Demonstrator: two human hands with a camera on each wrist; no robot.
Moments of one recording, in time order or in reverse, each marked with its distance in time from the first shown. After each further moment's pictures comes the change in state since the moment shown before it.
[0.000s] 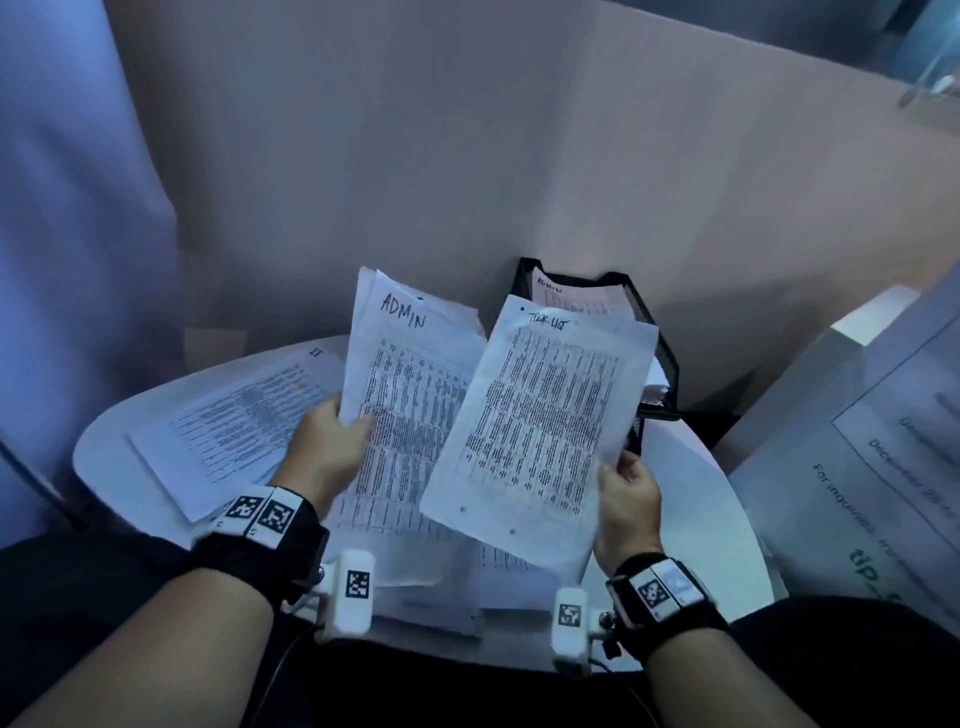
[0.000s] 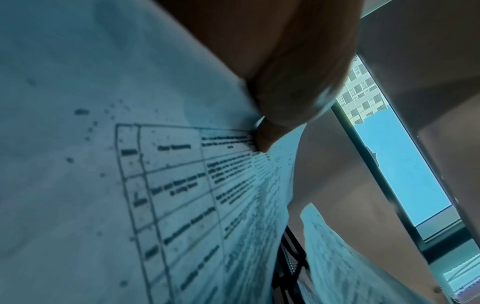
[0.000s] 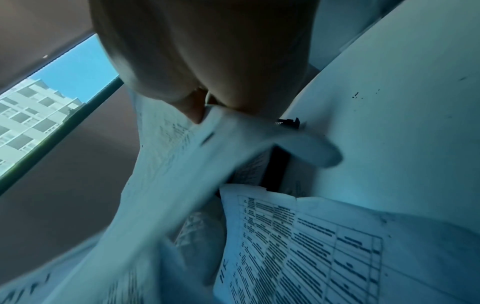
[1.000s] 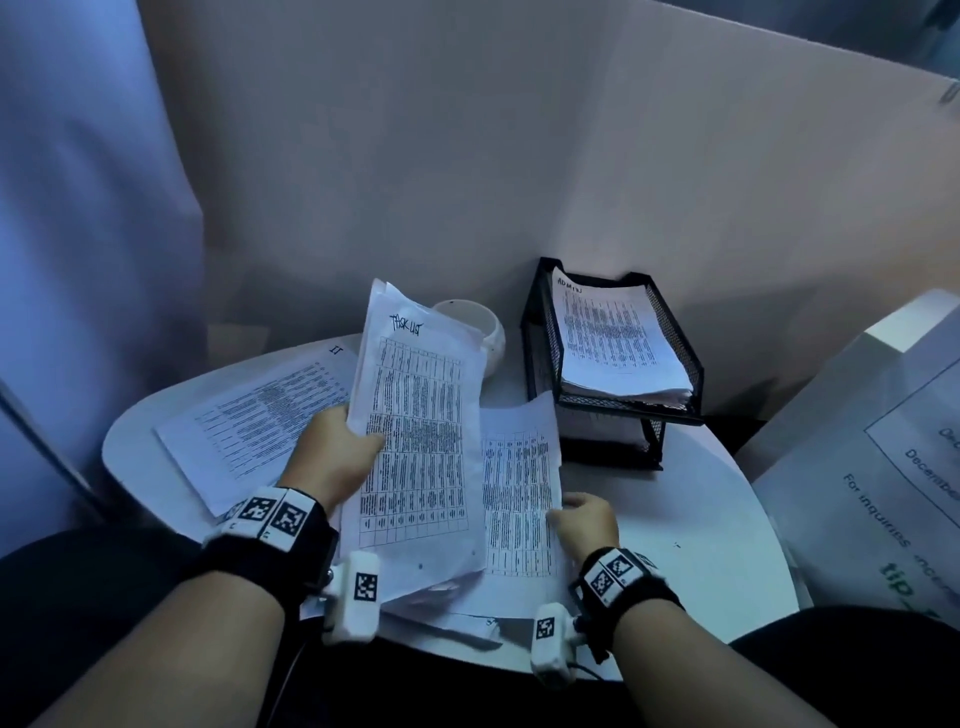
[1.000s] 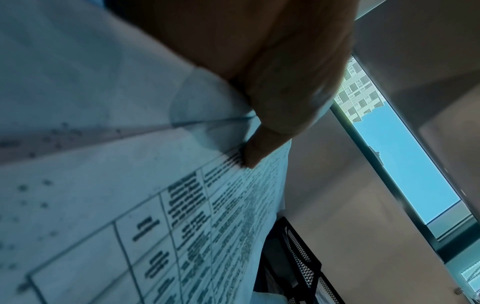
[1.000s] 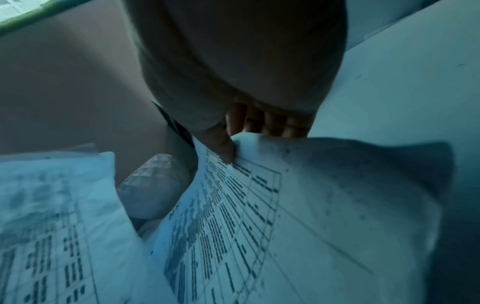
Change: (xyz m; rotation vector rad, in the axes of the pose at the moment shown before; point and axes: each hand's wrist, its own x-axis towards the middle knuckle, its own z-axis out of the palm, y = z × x) left_hand -0.003 0.001 -0.018 0.202 0.022 -0.034; right_hand -0.005 0.049 0.029 -0.869 -0.147 0.141
